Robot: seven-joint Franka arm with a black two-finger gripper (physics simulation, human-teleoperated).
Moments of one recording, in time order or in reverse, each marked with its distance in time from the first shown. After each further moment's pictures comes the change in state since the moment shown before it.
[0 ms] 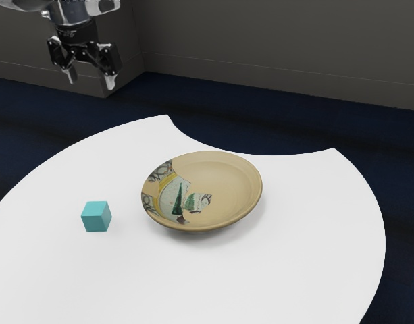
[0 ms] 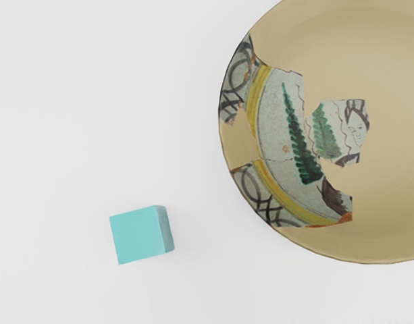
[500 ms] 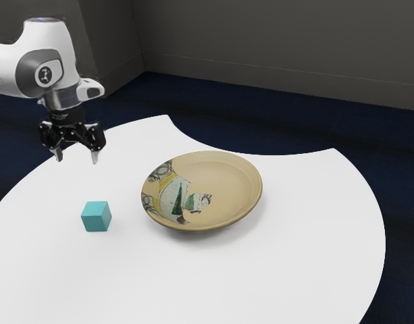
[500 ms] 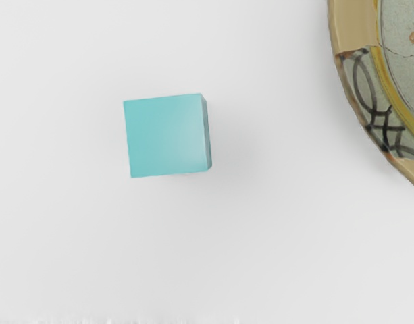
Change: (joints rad) arm 0.106 -0.045 0.065 -0.472 -0.061 0.246 -0.030
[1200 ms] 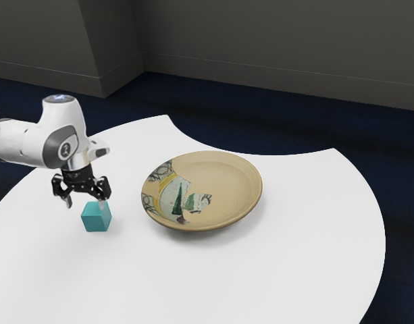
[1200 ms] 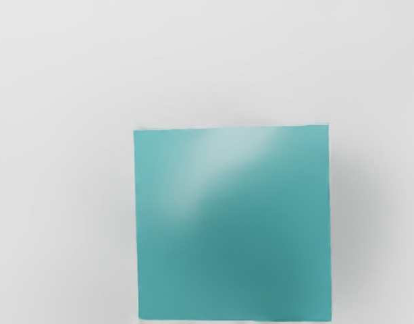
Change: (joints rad) arm 0.058 0.232 0.049 -0.233 -0.024 0.496 0.032
